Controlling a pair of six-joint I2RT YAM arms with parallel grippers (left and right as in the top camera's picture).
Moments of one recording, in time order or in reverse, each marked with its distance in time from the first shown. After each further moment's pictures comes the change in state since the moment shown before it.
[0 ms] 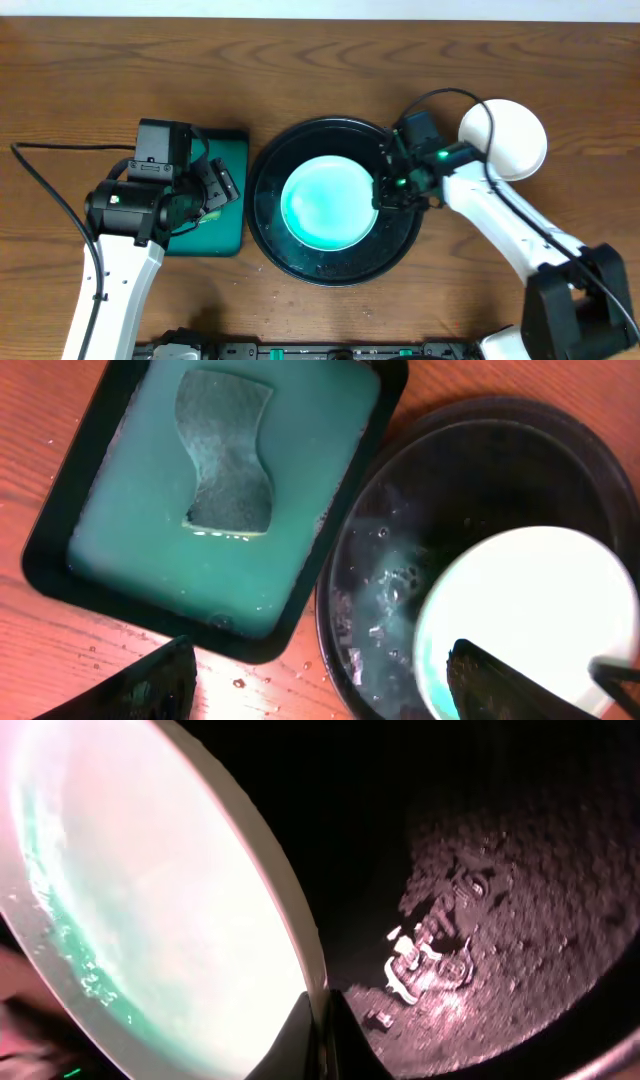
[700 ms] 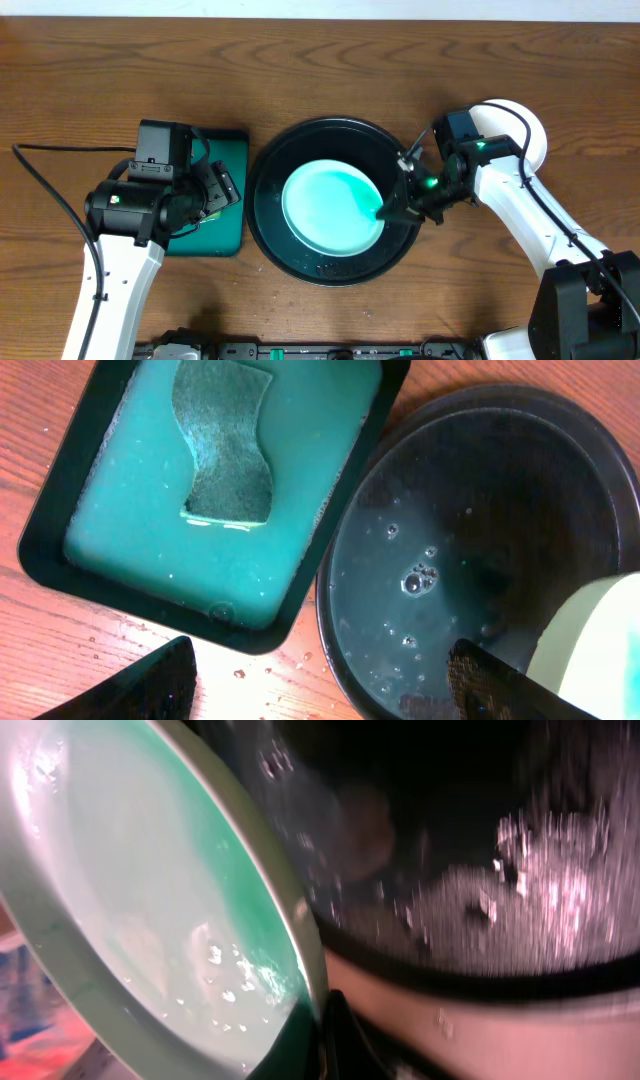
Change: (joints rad) left arm 0.000 0.000 0.000 -0.017 0.013 0.000; right arm -0.156 -0.014 0.000 -0.174 -0.392 -0.099
